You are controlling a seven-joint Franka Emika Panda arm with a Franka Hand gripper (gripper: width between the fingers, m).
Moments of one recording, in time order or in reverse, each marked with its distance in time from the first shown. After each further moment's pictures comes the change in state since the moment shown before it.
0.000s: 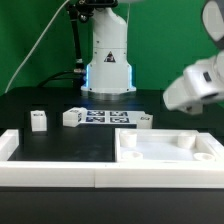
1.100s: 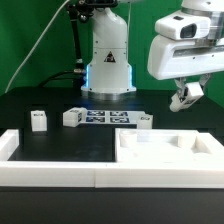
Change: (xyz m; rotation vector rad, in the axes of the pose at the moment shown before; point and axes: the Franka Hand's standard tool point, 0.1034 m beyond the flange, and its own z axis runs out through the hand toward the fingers) arm 0.008 0.045 -0.058 -0.064 0.734 -0.039
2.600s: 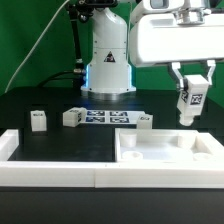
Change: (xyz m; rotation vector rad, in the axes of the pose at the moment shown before) arm 0.096 0.074 -0.050 -0.044 0.539 0.163
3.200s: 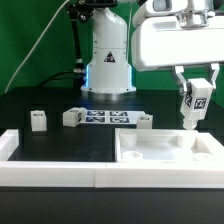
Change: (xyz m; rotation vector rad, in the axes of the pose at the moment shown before) arm -0.002 -0.001 0.004 -0.001 0.011 -0.003
